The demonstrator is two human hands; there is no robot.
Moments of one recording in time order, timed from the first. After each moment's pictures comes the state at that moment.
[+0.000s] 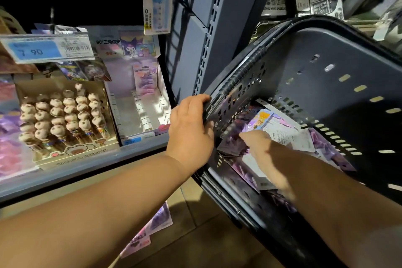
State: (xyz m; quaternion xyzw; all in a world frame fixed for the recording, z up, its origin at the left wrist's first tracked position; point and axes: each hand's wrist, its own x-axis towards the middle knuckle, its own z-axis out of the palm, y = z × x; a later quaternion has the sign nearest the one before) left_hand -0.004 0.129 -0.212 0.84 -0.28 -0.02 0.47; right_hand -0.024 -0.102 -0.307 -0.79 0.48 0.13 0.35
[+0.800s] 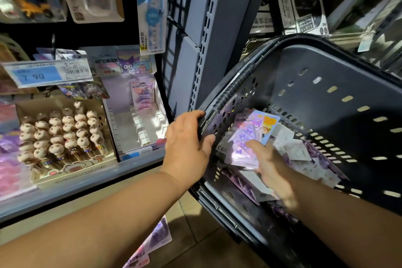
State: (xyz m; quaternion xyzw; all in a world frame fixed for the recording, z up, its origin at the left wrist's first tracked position) left_hand -0.006 0.131 -0.212 0.84 -0.28 -0.02 0.47; right_hand -0.083 -0.074 -0.276 -0.64 0.46 -0.09 0.61
